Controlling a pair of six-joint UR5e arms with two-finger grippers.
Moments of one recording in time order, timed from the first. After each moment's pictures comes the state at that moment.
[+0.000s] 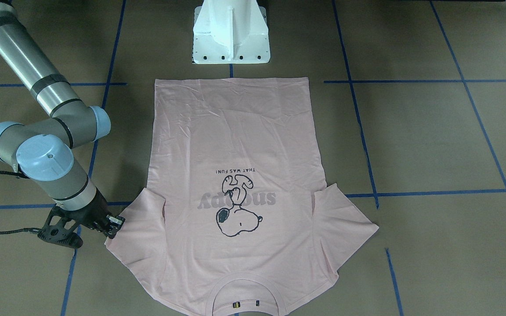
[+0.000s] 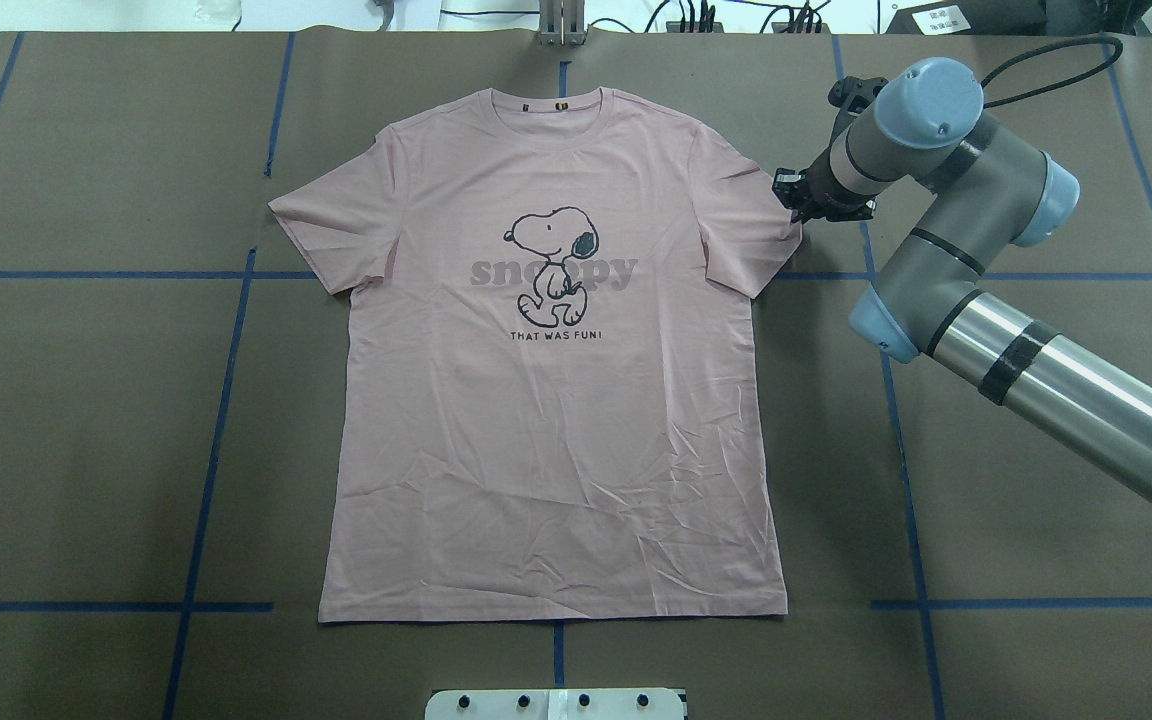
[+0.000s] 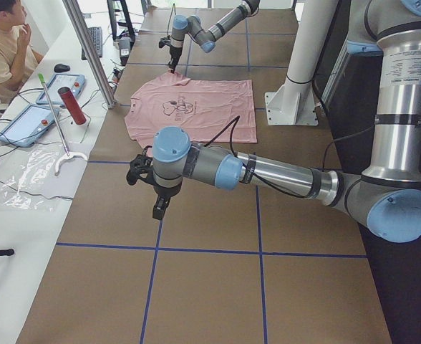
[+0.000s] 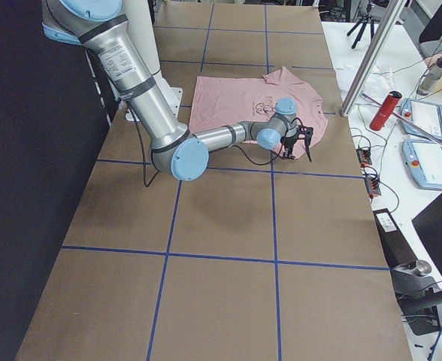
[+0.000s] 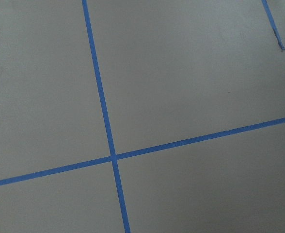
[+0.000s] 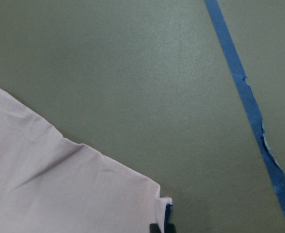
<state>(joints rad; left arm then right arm) -1.59 -1.58 -1.77 -1.66 -2.42 0.01 0.87 -0.97 1.16 -0.99 1.95 1.25</state>
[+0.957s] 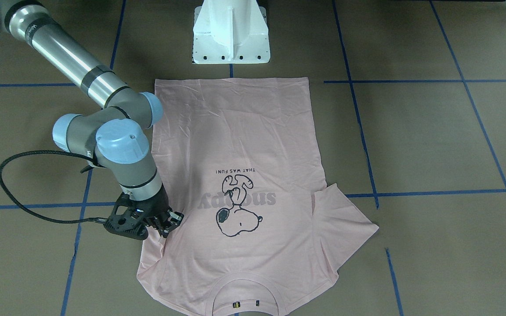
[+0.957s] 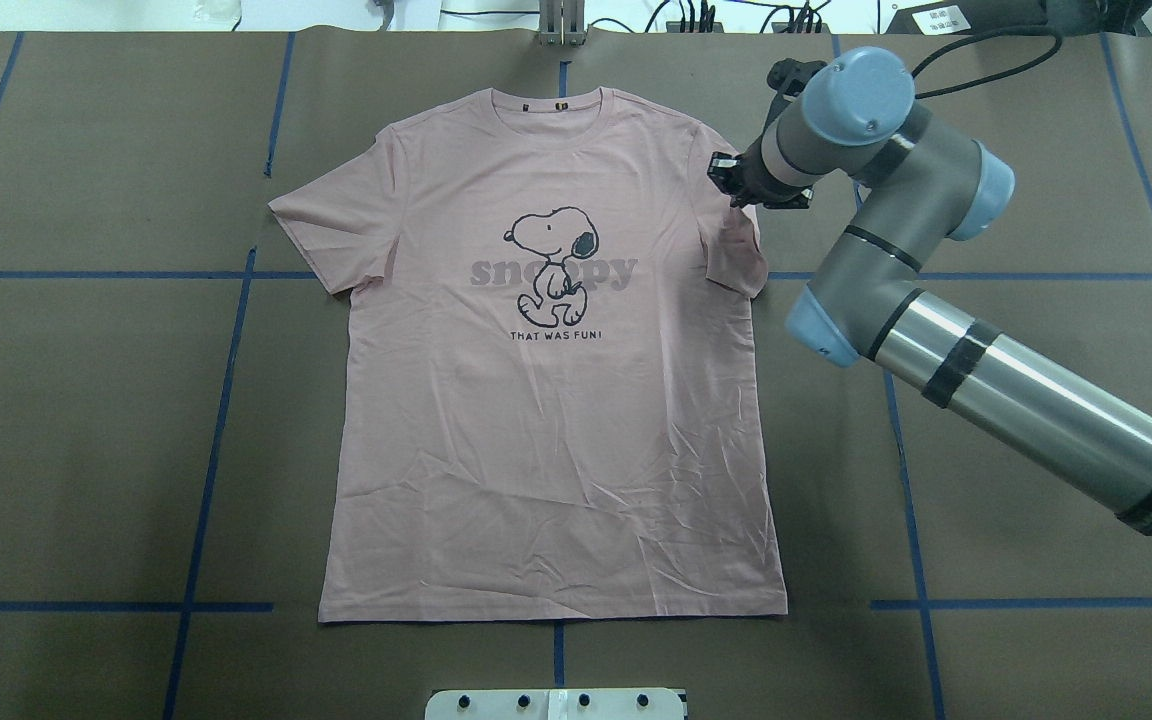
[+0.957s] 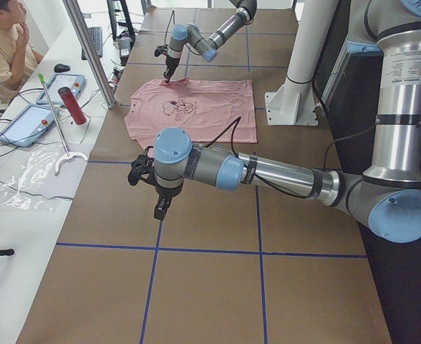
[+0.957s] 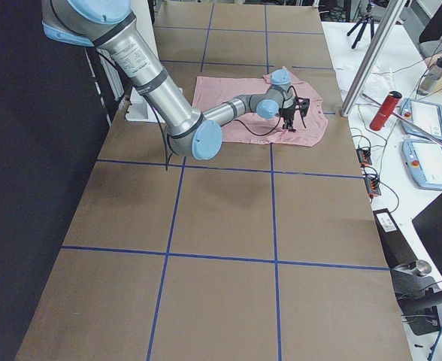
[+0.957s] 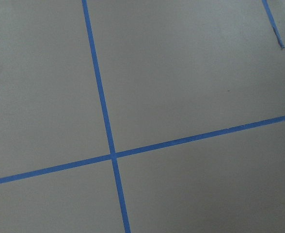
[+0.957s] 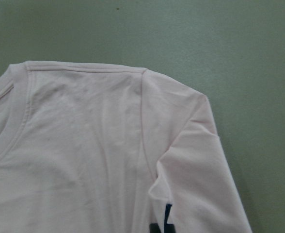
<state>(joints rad) -1.59 -1.57 -1.77 -1.66 -2.44 0.02 0.76 -0.74 1.08 -1.07 1.78 1.38</state>
